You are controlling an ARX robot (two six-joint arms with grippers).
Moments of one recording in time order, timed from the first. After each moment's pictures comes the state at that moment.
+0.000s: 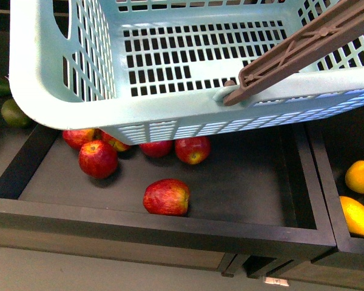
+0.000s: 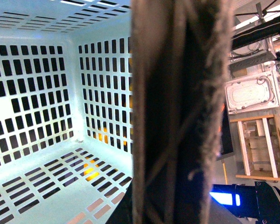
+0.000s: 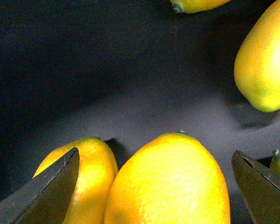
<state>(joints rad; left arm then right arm) -0.65 1.79 1.63 -0.32 0.23 -0.83 -0.39 2.54 1.02 0.77 -0.05 0.15</state>
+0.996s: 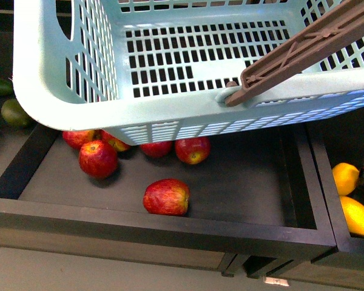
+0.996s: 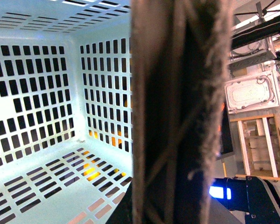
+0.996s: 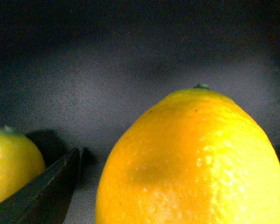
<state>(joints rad) -0.65 1.79 1.63 -0.32 0.23 -0.83 -0.34 2.59 1.11 0.56 -0.01 0.01</state>
